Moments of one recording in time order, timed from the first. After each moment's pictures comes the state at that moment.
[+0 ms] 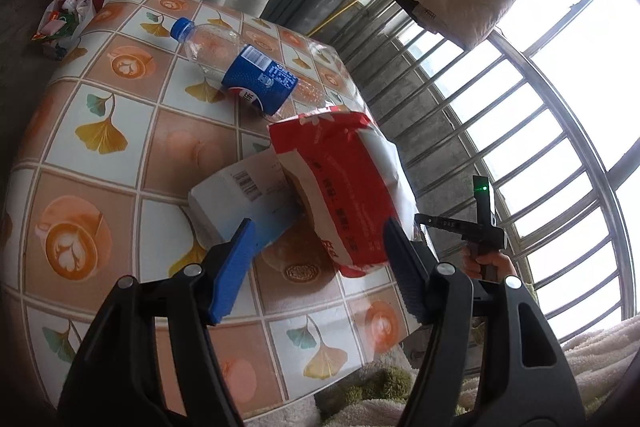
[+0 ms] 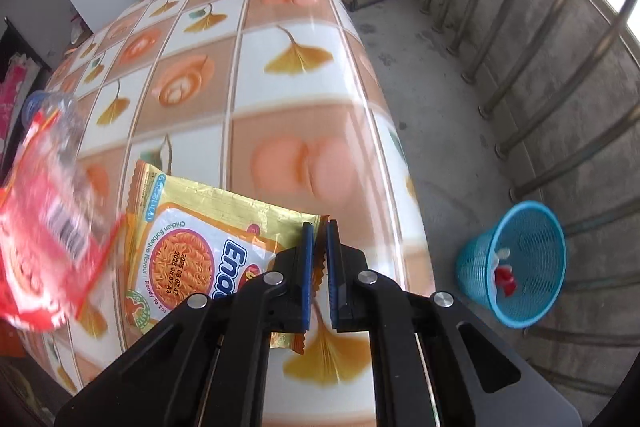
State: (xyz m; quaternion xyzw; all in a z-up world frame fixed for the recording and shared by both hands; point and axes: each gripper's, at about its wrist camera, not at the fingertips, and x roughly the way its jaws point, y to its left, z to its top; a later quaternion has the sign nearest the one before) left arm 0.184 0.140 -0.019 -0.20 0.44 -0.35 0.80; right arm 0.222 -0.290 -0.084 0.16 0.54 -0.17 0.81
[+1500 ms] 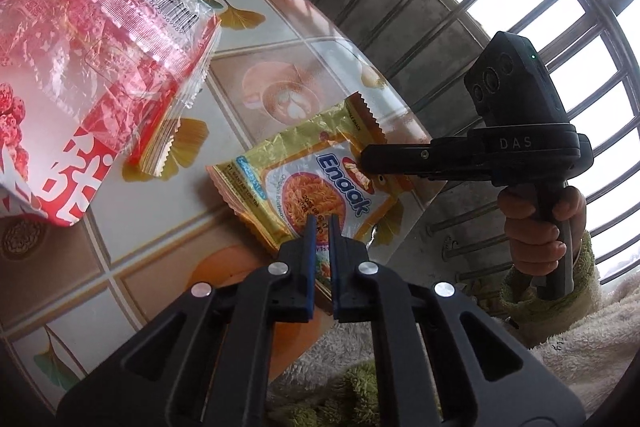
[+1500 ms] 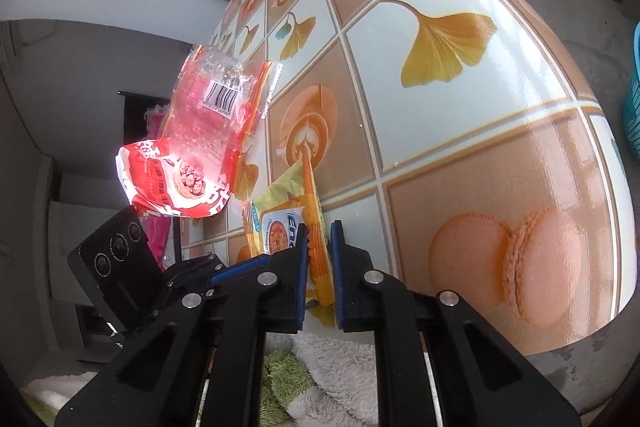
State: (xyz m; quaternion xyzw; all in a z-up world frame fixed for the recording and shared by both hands) left arm 0.124 -0.060 -0.091 0.01 0.53 -0.49 0.69; right arm 0.127 -0.252 -0.121 0.44 0.49 0.05 0.75
